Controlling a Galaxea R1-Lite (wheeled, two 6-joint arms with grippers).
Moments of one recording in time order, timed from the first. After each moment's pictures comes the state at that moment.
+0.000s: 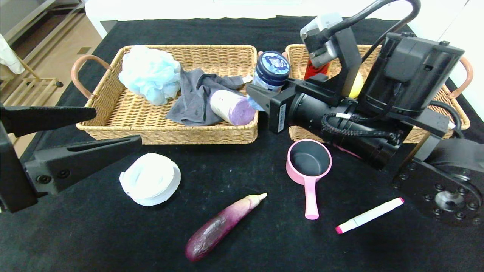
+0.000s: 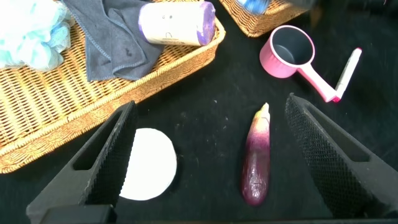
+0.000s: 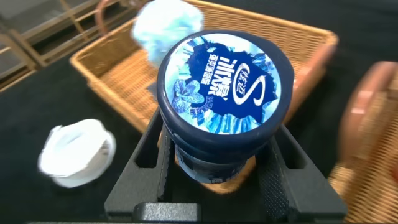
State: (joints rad) left arm -0.47 1.05 -1.00 0.08 -0.08 0.12; right arm 0.75 1.82 -1.25 -0.76 0.02 -0.14
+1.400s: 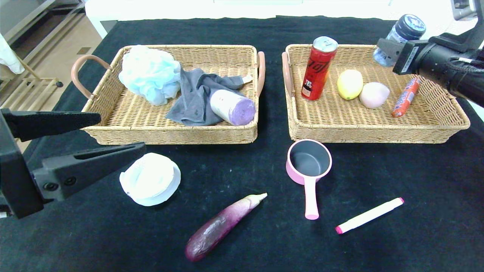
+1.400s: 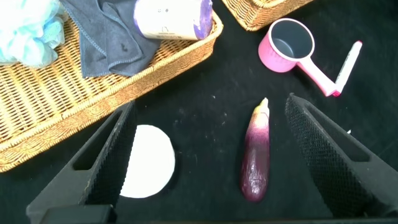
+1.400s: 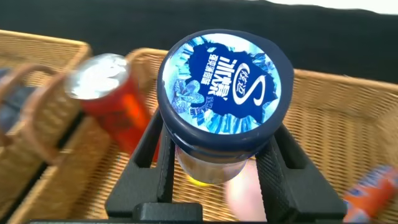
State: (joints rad) left arm -0.48 1.05 -0.98 0.08 -0.09 0.13; right arm 0.14 1.71 -1.34 -0.62 0.14 -0.01
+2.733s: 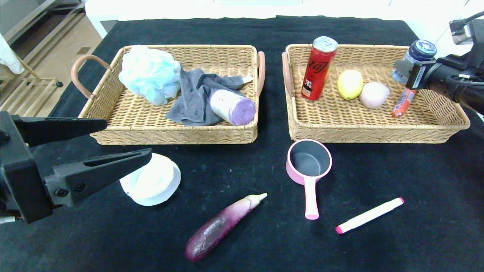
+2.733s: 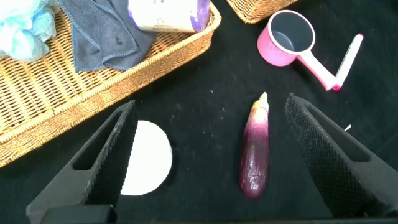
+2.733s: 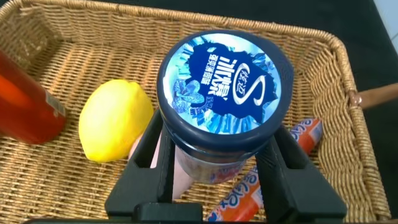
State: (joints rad) left arm -0.48 1.06 -0.97 0.08 -0.09 0.13; right arm -0.02 1.79 -1.35 -0.58 0.13 -0.04
